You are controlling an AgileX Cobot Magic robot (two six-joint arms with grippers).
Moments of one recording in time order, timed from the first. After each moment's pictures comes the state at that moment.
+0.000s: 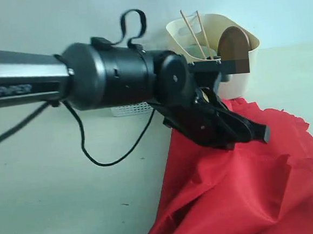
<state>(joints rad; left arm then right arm) -0.92 2.11 -1.56 -0.35 0.53 -0.07 0.20 0.06 -0.50 0.45 0.87 -0.28</state>
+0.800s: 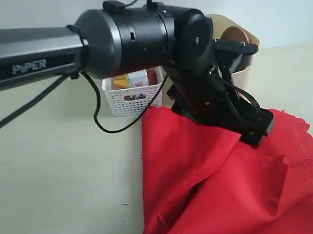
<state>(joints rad) -0.93 2.12 -1.80 -0.13 0.87 -0.06 0.20 0.06 -0.50 0.45 0.87 -0.28</state>
